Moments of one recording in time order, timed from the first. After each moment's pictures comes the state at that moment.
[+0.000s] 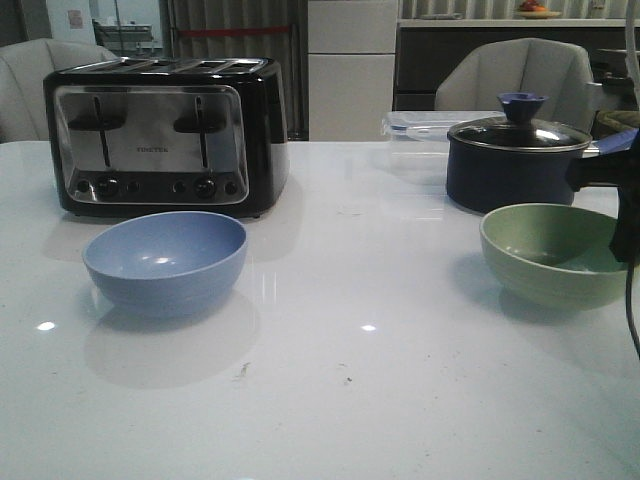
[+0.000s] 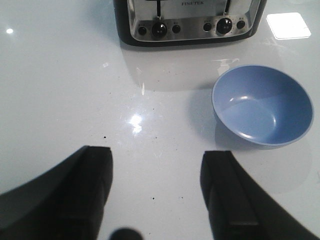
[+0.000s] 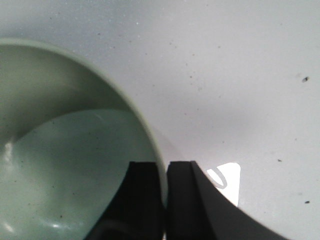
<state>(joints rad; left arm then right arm) -0.08 0.77 -0.68 -0.09 0.62 0.13 -0.02 1.80 -1.16 0.07 0.64 0.02</state>
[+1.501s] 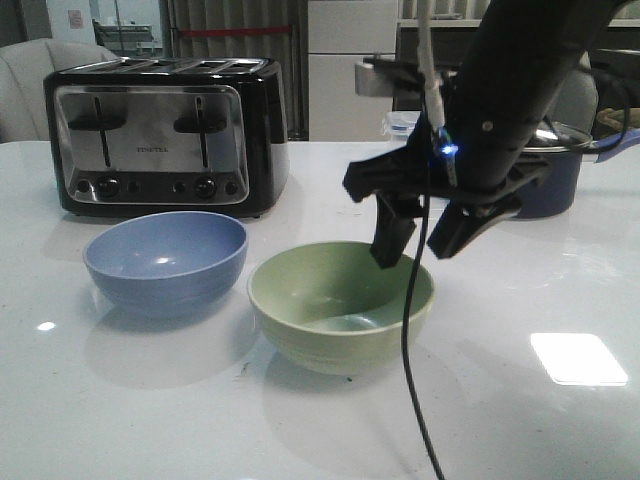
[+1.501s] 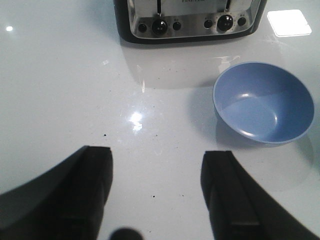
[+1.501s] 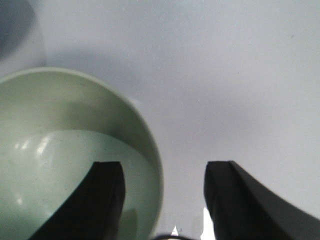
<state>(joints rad) -0.08 0.79 -0.68 -0.08 0.62 0.13 0.45 1.73 -1.16 0.14 0.56 -0.01</state>
